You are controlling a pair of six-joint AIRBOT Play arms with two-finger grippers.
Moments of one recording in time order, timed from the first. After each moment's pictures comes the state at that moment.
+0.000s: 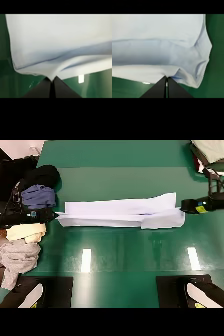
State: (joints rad) left arm 0.15 -0.88 0.78 0.93 -1.02 -1.30; right arm -0.10 -1.05 1.06 -1.33 1.19 1.50
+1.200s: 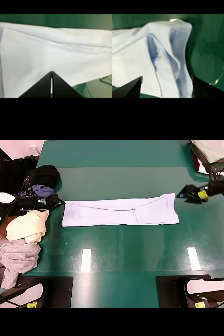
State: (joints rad) left arm 0.15 -1.21 0.92 0.70 -0.91 -1.17; right arm -0.38 -1.58 1.41 -1.03 1.35 1.28
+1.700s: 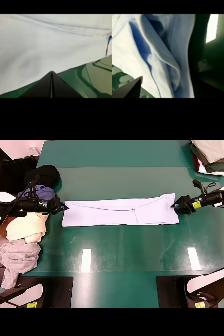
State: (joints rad) left arm 0.14 -1.22 0.93 0.70 -1.04 -1.19; right arm -0.44 -1.83 1.44 -0.83 1.51 1.07
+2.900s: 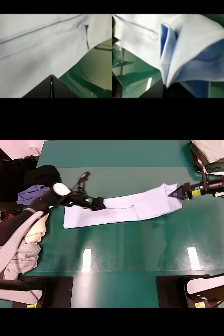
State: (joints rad) left arm -0.37 -1.58 1.26 0.70 -0.86 -1.29; right arm -0.34 -1.65 1.46 -0.62 1.54 1.00
